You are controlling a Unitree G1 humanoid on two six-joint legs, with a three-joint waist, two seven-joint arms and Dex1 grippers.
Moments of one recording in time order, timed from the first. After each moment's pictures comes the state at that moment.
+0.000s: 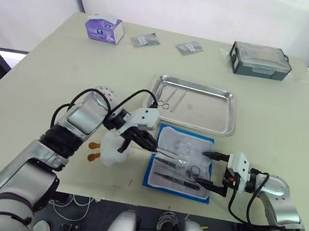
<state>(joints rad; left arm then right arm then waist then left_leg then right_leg) -0.72 0.72 -0.40 0.18 -0.10 0.33 -1.56 -0.16 -0.51 0.18 0.22 0.27 -0.14 1.17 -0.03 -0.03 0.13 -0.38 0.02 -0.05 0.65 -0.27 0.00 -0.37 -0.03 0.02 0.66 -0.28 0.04</state>
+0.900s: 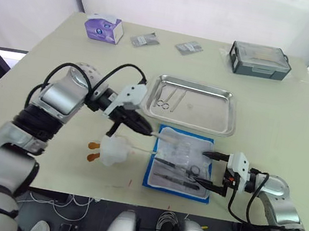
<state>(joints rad) -0.81 0.83 -0.39 0.18 -0.37 0.36 -1.51 -0.16 -0.51 0.18 0.22 0.27 -0.14 1.17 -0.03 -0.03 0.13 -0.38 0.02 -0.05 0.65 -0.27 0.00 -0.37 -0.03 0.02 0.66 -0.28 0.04</state>
